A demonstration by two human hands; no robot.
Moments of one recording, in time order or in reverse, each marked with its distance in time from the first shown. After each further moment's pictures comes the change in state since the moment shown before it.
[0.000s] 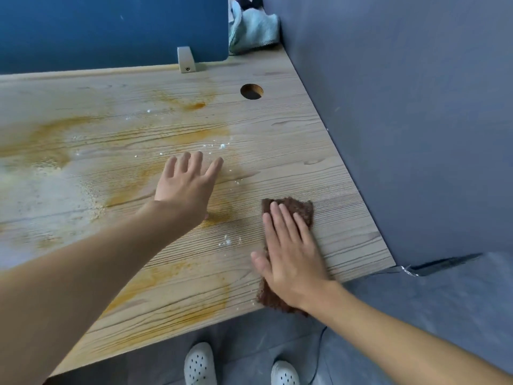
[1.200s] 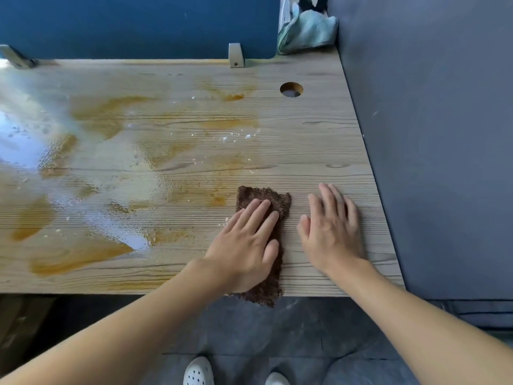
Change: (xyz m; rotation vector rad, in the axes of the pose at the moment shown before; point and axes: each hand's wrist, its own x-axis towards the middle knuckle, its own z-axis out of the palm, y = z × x) left_hand -0.064 0.125 0.058 -0.321 0.024 -0.021; right_hand 0.034 0.083 -0.009 -0.003 0.171 0.016
